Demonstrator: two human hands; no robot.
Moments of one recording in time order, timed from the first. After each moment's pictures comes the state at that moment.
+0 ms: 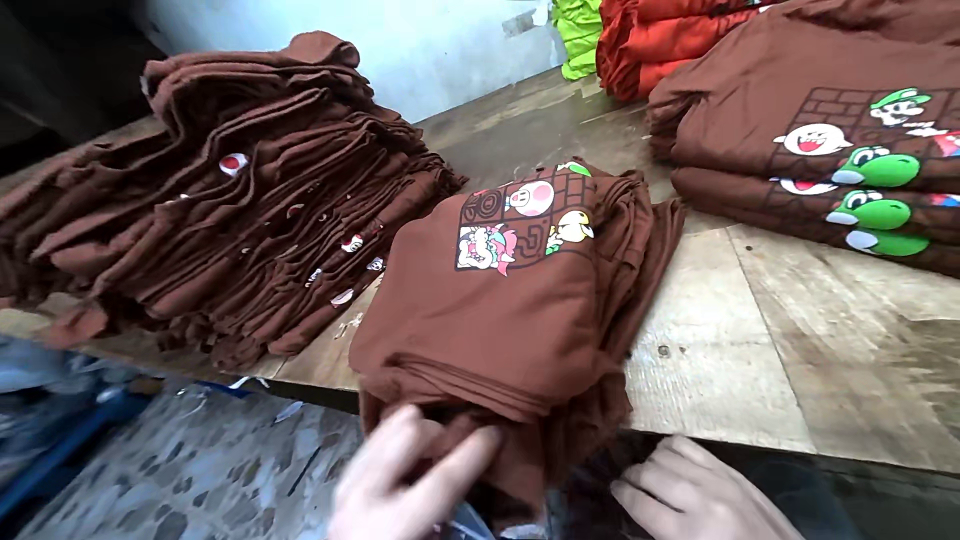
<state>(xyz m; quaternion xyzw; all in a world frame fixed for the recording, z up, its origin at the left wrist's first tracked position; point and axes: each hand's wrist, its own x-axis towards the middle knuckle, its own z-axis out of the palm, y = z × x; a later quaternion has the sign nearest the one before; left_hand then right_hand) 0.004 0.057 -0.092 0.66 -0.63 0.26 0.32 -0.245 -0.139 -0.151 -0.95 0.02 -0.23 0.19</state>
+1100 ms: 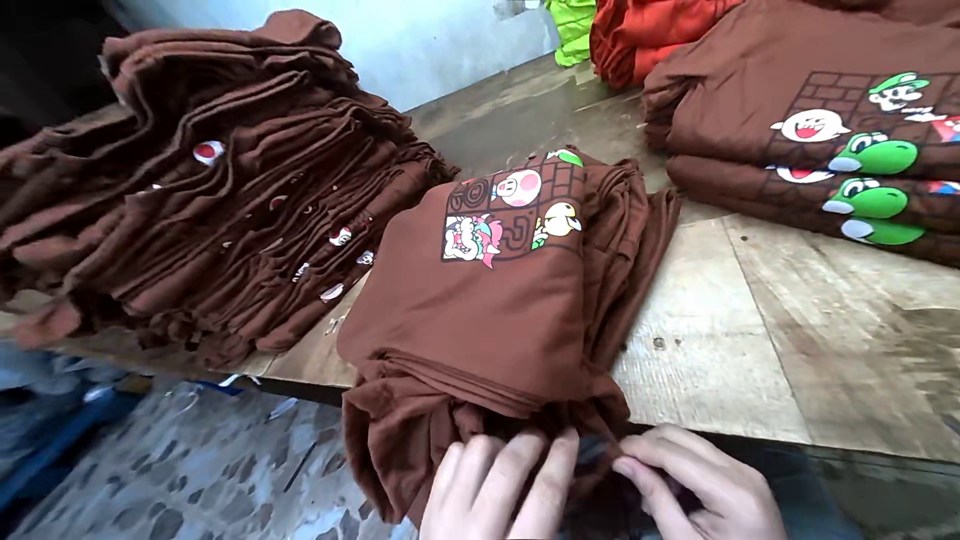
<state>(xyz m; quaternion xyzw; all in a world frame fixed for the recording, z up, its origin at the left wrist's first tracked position) -0.071 0.031 -0.095 0.72 -0.61 0.21 0.26 -0.232 -0.122 -0.149 -0.80 0.16 -0.39 0.41</state>
